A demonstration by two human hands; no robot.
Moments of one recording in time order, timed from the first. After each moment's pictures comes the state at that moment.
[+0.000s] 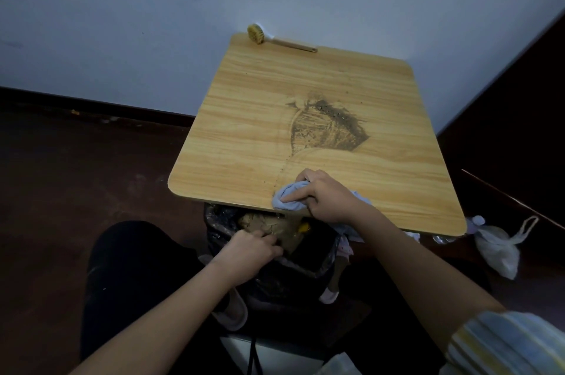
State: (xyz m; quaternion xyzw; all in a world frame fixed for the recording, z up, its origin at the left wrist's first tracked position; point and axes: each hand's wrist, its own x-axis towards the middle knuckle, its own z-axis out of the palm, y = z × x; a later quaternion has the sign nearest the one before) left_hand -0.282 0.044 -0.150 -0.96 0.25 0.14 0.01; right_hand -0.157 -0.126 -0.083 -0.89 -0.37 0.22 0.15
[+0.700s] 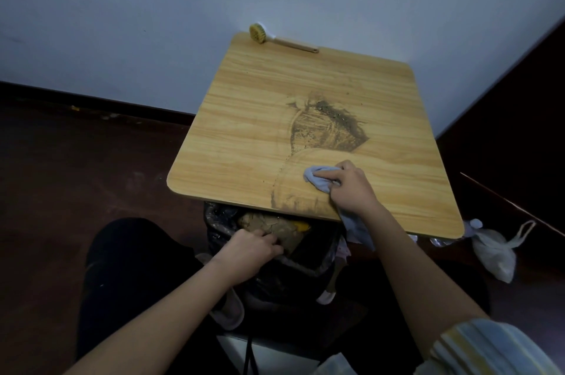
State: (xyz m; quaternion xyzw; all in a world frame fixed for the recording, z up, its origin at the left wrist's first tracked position) left_hand -0.280 0.039 -0.146 -0.96 0.25 0.15 0.01; right_hand -0.136 -0.155 -0.096 -0.96 -0.15 0.15 0.21
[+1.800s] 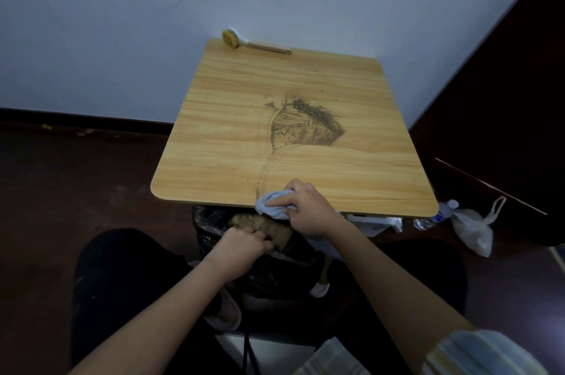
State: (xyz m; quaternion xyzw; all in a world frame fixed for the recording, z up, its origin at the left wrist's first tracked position) left_hand -0.281 0.033 -0.144 -0.96 0.24 0.13 0.04; right_hand -0.202 -0.126 -0.088 -0.92 -0.27 0.20 0.19
